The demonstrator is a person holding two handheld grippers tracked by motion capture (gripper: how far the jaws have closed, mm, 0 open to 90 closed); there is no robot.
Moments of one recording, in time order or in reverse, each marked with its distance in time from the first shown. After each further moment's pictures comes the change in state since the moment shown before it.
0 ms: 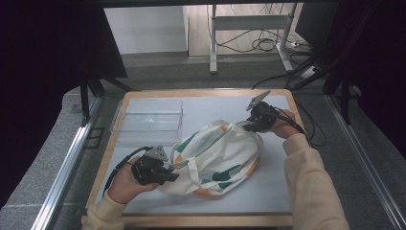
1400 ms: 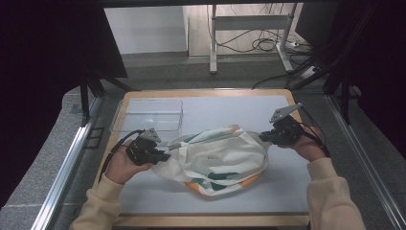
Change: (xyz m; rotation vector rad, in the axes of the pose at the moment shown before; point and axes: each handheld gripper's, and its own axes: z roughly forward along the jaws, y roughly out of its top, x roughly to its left) left arm 0.057 0.013 -0.006 -0.001 0.127 -0.004; right arm 0.037 -0.055 -0.062 -0.122 0.038 0.095
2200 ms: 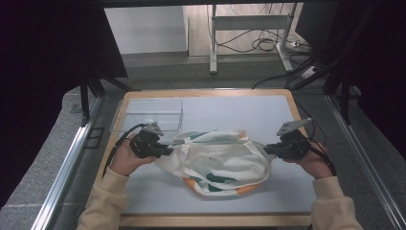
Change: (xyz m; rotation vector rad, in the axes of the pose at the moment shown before) left arm 0.011 0.009 0.007 -0.024 -0.025 -0.010; right arm 0.021 -0.033 -0.007 -0.021 0.006 0.088
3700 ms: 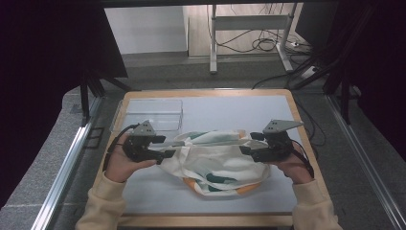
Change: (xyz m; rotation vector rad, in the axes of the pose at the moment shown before) left arm -0.025 -0.001 -0.032 -0.191 0.056 0.019; right arm 0.053 0.039 0.005 -0.263 -0.002 0.050
